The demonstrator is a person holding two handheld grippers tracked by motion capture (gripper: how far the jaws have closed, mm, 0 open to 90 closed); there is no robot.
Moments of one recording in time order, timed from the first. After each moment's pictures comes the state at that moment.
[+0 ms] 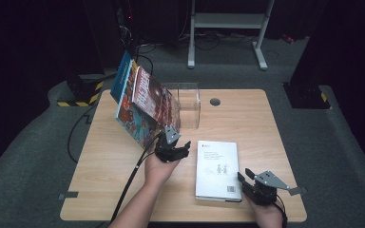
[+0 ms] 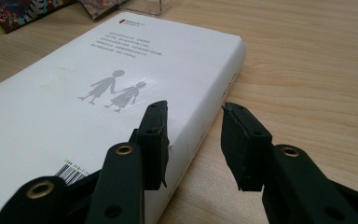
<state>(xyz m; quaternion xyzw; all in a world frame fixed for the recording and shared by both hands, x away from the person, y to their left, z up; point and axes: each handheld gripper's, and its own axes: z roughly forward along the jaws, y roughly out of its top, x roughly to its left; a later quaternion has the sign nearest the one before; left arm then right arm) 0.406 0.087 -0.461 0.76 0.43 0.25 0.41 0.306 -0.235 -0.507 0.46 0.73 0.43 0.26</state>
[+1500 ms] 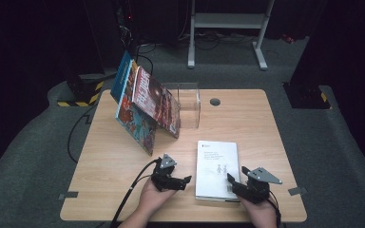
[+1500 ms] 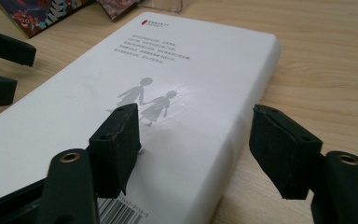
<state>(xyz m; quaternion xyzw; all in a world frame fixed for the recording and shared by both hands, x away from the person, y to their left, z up) 0.353 0.102 -0.519 0.80 0.41 0.10 0.42 0.317 -0.216 -0.506 0.47 0.74 0.43 0.22</state>
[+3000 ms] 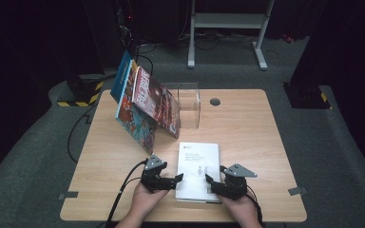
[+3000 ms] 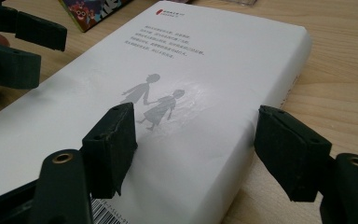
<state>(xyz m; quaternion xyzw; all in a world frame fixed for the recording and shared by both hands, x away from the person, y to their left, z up) 0.341 0.134 -0.508 0.77 0.43 0.10 0.47 0.328 -0.157 -0.510 0.43 0.77 0.44 0.17</state>
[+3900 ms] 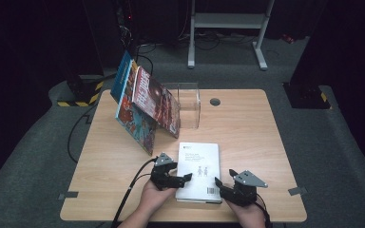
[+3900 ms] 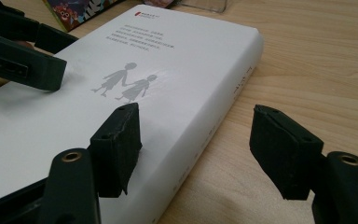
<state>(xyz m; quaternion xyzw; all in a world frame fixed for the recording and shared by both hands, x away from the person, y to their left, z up) 0.356 0.108 -0.517 0.77 0.43 0.06 0.47 0.304 -0.181 -0.506 0.44 0.75 0.44 0.22</state>
